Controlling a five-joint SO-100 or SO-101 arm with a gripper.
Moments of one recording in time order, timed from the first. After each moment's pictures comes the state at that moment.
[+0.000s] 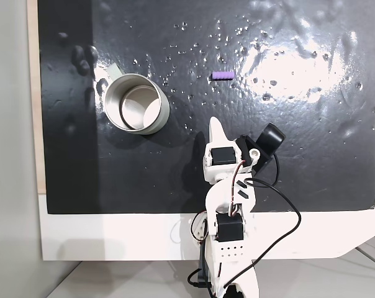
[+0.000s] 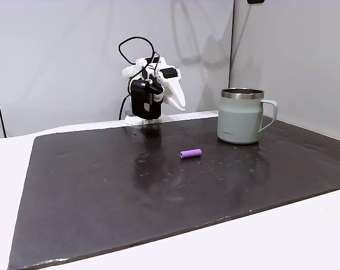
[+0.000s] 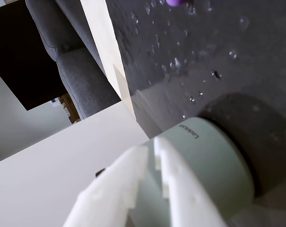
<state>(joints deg) -5.4 190.4 179.7 36.0 3.5</state>
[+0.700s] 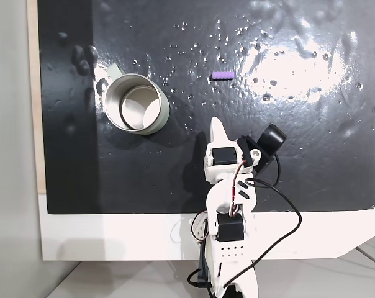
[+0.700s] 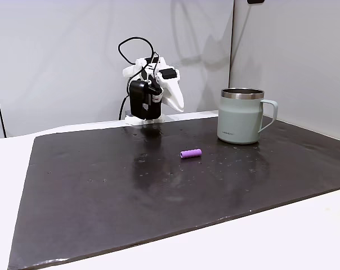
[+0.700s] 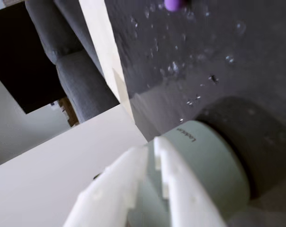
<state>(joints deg) -4.7 190.4 178.2 37.9 3.1</state>
